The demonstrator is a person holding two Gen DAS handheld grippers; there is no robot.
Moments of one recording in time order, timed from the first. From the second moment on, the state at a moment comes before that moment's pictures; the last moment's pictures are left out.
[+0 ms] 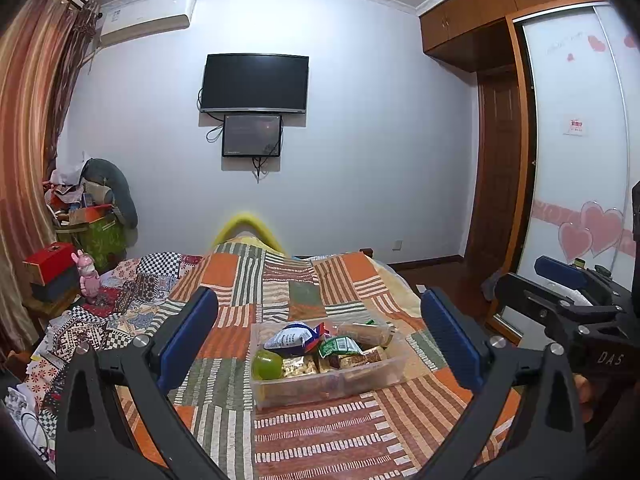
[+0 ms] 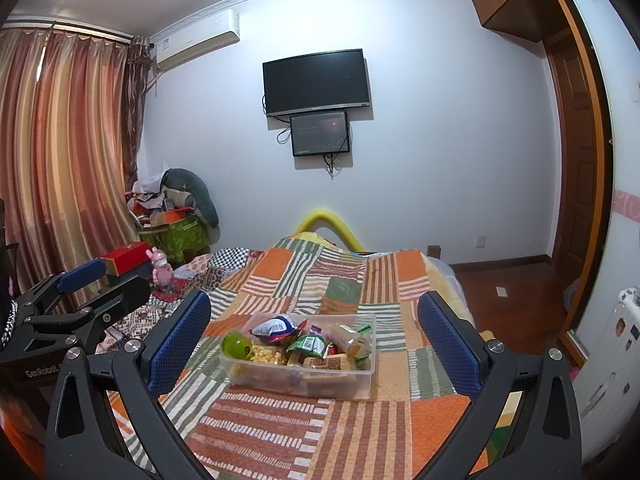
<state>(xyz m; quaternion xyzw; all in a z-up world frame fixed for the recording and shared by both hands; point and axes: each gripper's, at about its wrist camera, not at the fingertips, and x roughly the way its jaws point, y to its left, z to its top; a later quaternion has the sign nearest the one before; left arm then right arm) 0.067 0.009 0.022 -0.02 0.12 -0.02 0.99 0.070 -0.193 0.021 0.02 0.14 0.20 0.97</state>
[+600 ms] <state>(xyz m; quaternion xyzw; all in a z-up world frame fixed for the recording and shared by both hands) 0.068 0.013 0.021 -0.03 0.13 -0.02 0.99 0.069 -0.192 0.022 0.02 0.14 0.20 0.97</state>
